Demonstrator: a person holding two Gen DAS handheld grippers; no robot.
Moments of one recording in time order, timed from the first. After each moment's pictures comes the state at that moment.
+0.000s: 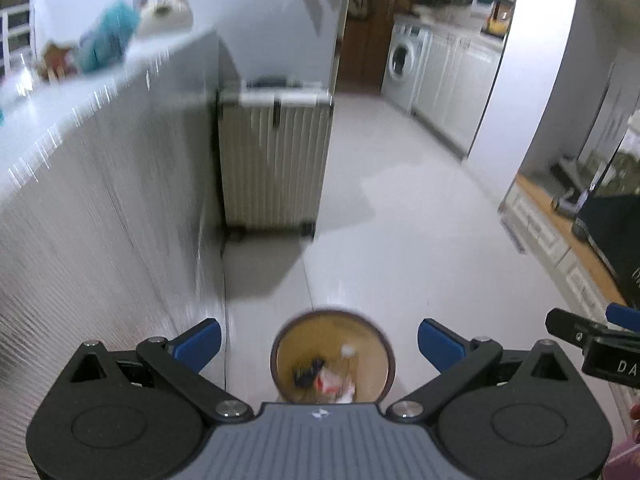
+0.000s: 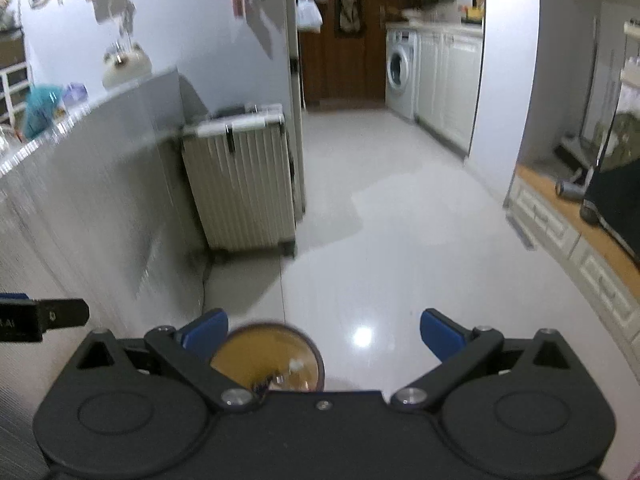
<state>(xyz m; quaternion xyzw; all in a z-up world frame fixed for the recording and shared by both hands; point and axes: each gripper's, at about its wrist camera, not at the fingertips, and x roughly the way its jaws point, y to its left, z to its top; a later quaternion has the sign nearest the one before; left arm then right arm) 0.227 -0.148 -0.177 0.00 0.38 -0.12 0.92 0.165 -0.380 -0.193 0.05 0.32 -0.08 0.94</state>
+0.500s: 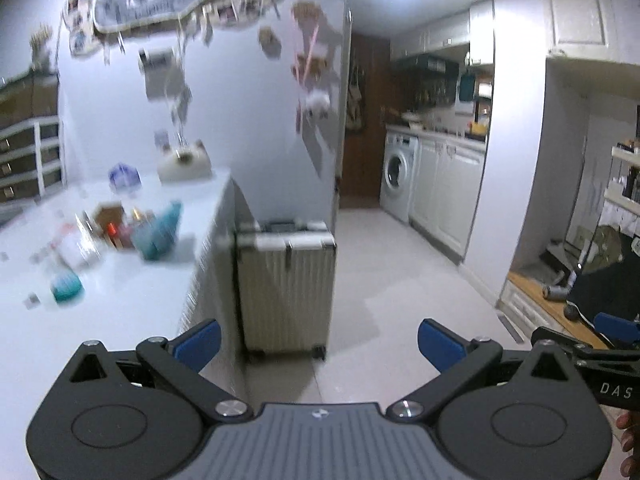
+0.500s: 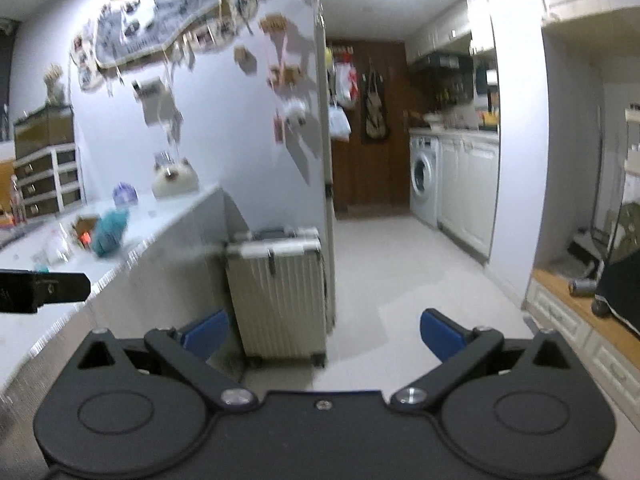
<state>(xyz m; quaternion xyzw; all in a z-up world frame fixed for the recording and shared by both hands) 0.166 -0.123 -0.033 0.01 0.21 -0.11 0.97 0.123 -0.352 -0.069 0.04 0.16 -0.04 0.98</state>
